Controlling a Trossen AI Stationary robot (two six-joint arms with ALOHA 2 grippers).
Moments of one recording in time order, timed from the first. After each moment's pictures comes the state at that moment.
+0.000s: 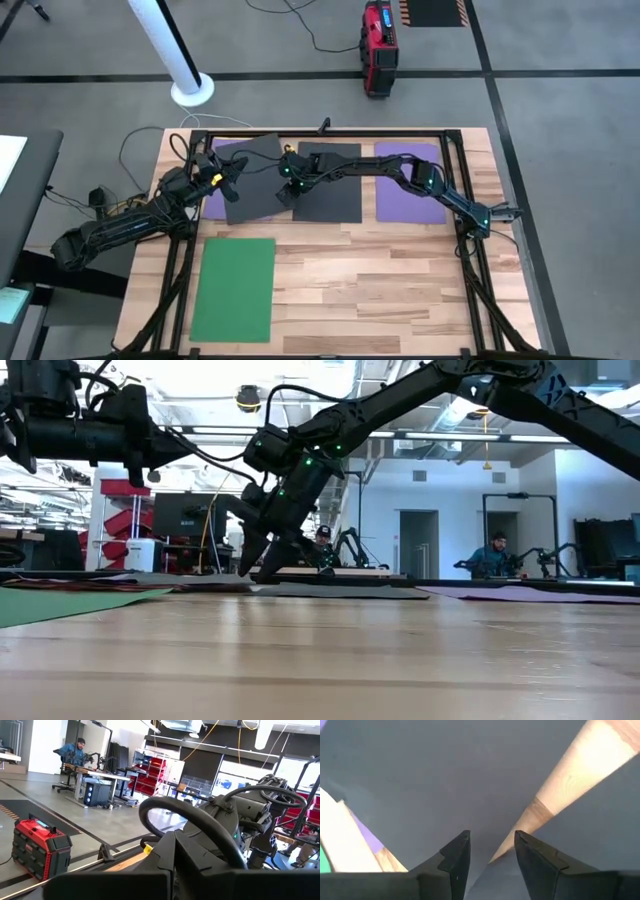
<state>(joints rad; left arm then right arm) 0.60 0.40 0.04 0.53 0.02 -0.27 -0.24 2.44 2.03 -0.59 -0.04 0.52</state>
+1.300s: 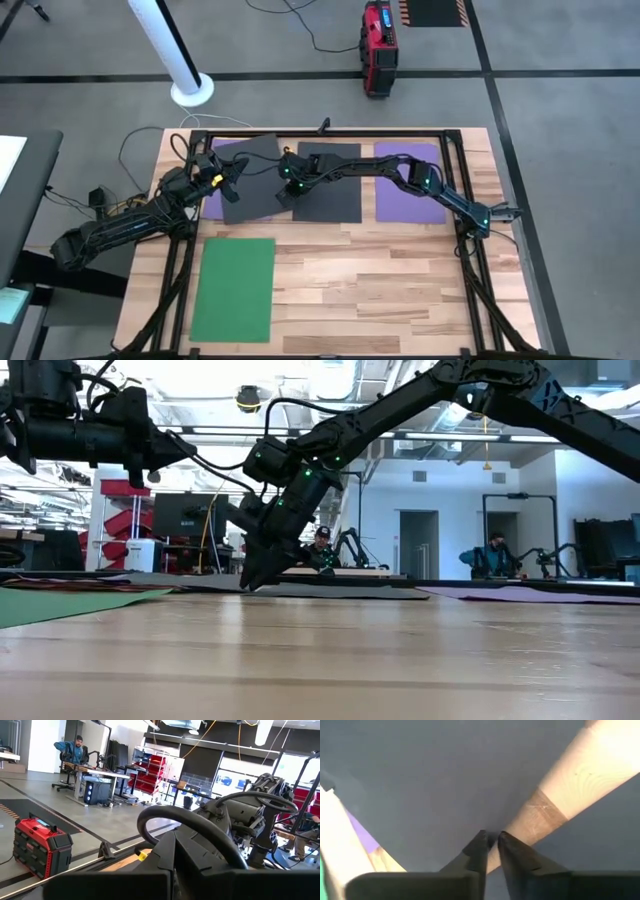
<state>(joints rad) 0.60 0.40 0.04 0.51 0.03 -0.26 -0.25 2.48 2.03 -0.54 -0.09 0.50</state>
